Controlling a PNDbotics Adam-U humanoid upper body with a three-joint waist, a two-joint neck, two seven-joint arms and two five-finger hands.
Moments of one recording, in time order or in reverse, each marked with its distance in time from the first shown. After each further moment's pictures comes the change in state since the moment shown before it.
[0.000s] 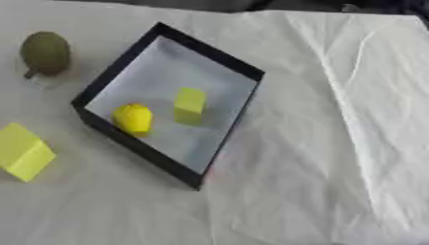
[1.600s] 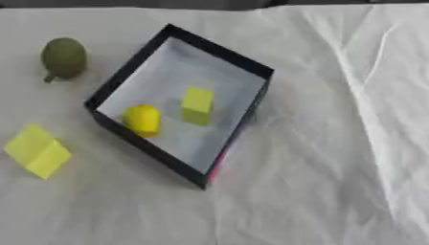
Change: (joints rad) left arm -0.097 0.581 -0.279 -0.019 -0.329 -0.258 -0.637; right arm 0.335 0.197 -0.210 -0.047 -0.074 0.093 -0.134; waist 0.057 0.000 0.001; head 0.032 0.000
